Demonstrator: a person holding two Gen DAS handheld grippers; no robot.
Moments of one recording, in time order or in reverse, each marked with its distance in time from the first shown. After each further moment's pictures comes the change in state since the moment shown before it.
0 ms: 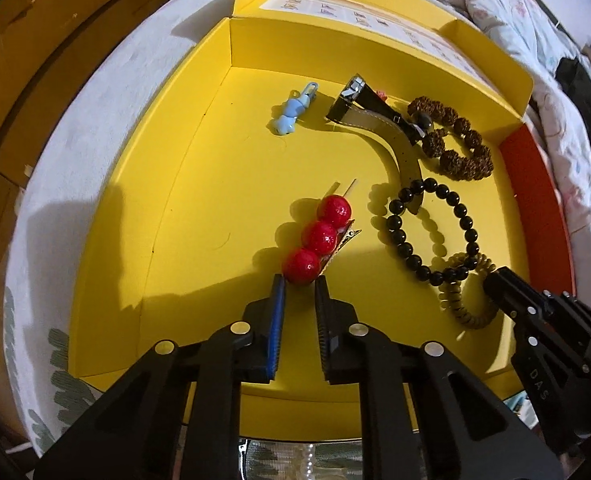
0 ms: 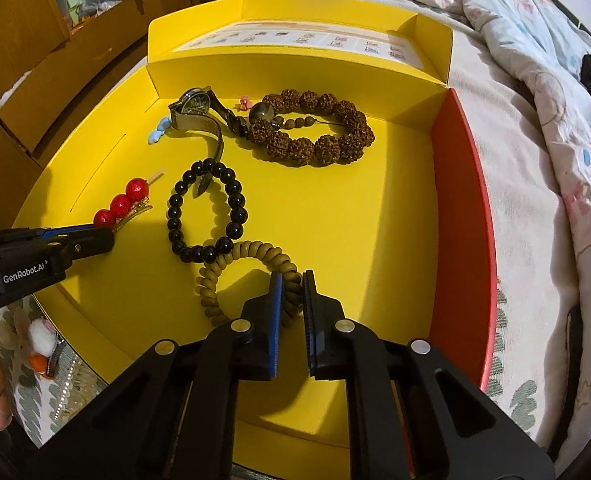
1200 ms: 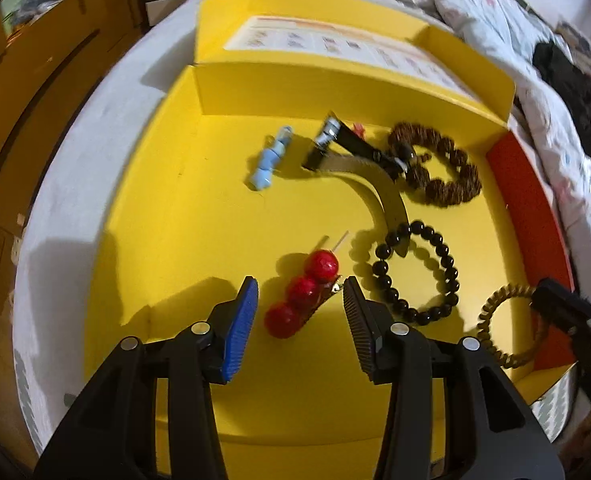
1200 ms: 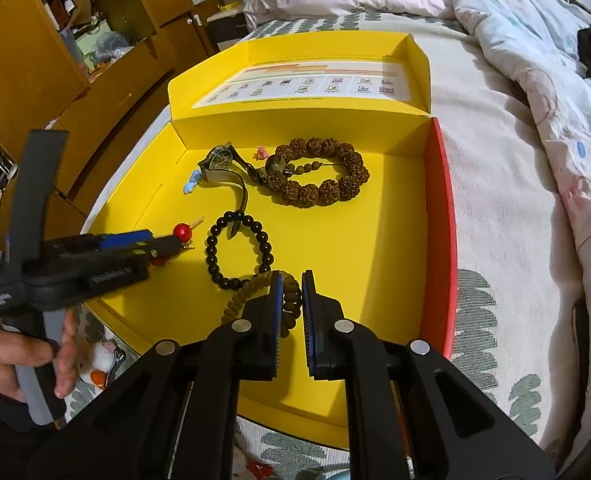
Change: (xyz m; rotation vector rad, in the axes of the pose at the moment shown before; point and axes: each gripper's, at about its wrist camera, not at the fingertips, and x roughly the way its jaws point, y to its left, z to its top) left arm 0.003 -0.021 0.018 0.135 -0.068 0.002; right arm -0.045 -0.017 0.008 0.089 -0.087 0.129
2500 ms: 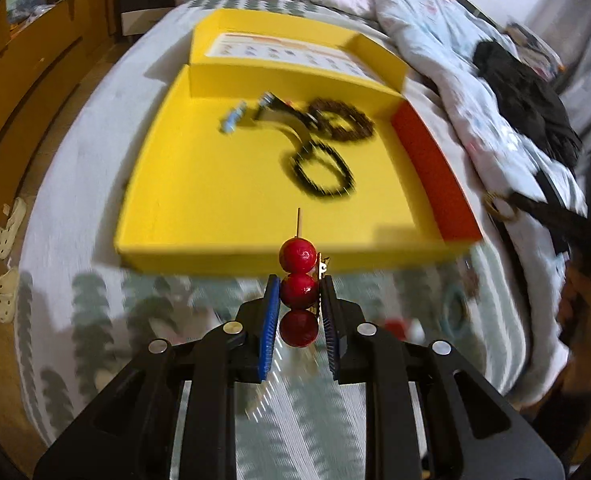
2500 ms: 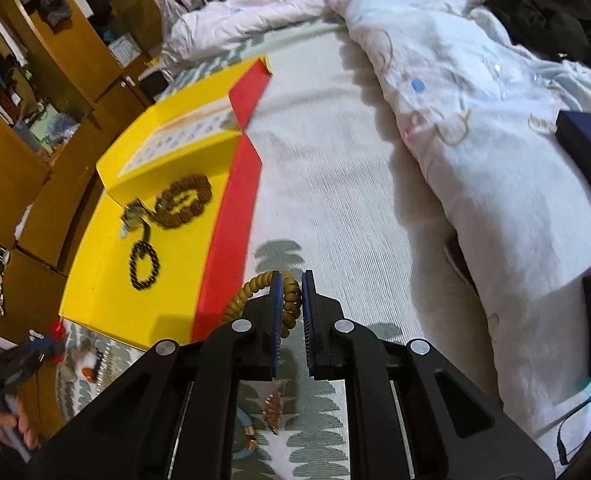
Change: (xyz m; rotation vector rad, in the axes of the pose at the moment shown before) left arm -0.109 -0.014 -0.098 0.050 -0.044 -0.169; right arm -0.086 -0.145 -0.045 0.283 -0.064 -0.050
